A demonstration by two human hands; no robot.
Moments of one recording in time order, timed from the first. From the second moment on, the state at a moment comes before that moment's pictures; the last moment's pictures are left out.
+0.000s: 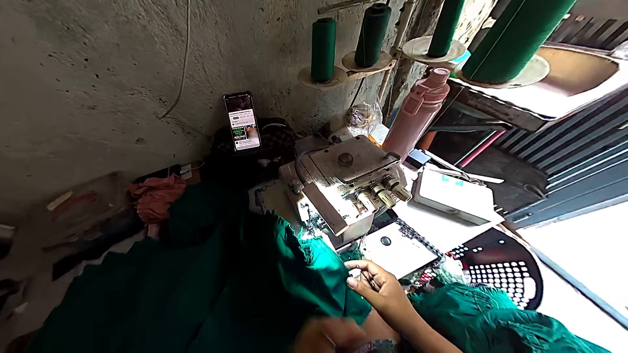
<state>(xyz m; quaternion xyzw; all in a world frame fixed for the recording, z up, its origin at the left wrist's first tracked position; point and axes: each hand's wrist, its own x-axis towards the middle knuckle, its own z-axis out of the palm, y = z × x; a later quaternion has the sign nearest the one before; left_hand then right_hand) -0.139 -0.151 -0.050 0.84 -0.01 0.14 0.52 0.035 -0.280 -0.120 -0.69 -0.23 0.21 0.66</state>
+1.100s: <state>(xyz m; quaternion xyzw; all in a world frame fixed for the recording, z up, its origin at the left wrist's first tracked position) -0.049 -0.091 -0.042 0.95 0.10 0.22 0.20 0.068 -0.241 -0.057 -0.64 -0.27 0.29 0.66</state>
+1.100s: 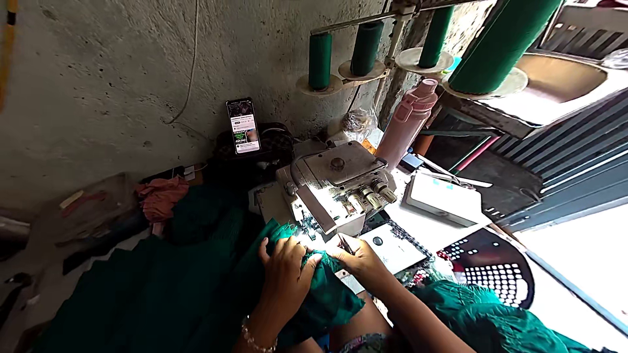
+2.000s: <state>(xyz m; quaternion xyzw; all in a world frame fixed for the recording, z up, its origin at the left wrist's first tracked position) -0.035 -0.106 -0.044 0.94 0.15 0.28 0.15 0.064 -0.251 -0.061 -0.73 -0.34 0.15 0.57</state>
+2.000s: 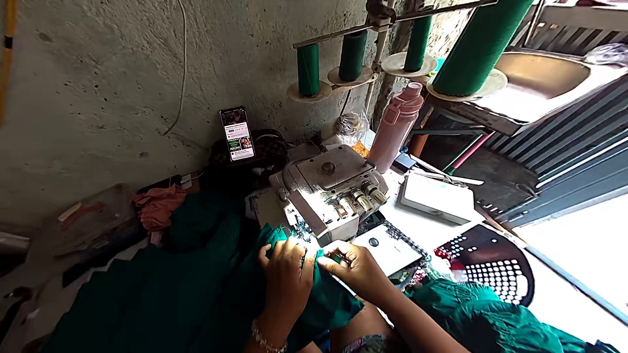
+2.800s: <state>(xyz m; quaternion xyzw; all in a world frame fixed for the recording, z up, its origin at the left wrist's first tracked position) -0.102 -0.100 -0.023 0.96 0.06 0.25 0.11 0.060 -0.247 -0.070 -0.57 -0.53 0.27 0.56</state>
